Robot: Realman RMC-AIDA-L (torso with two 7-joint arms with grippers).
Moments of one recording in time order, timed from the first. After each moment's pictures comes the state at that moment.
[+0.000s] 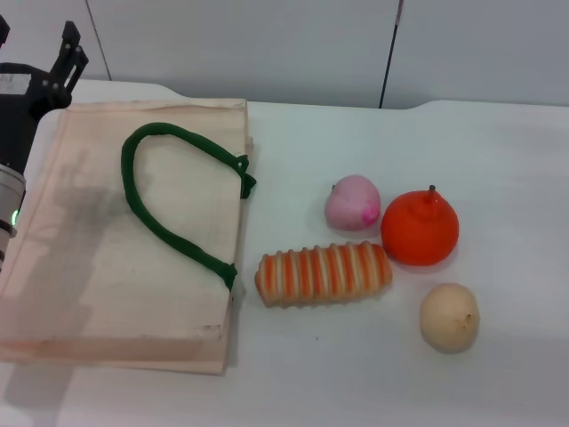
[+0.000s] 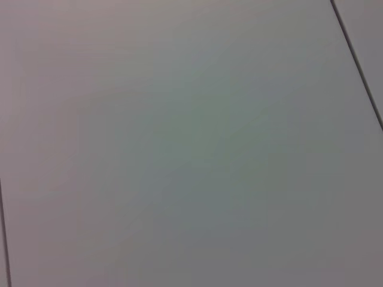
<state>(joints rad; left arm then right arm) -0.54 -2.03 2.85 0.15 -1.57 1.42 -0.09 0.53 2.03 -0.99 -0.10 -0.34 -1.25 0.51</state>
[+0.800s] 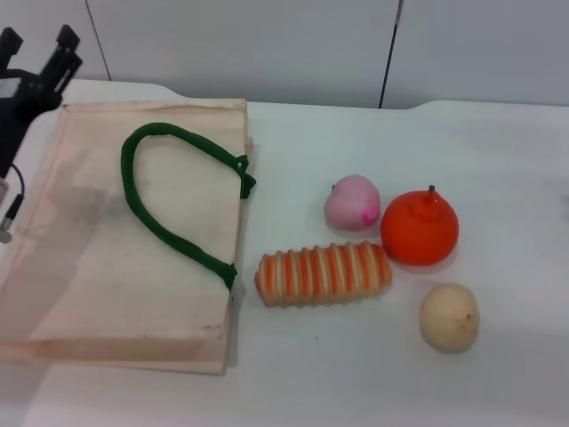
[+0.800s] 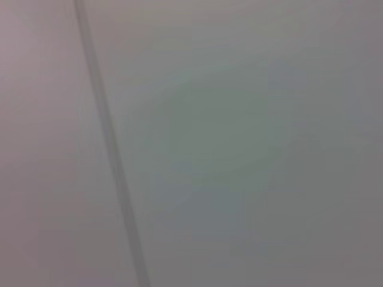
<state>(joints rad) -0.53 -2.00 2.86 0.05 -1.44 1.41 -0.53 0.51 1.98 -1.01 -0.17 -0.64 -1.31 0.75</state>
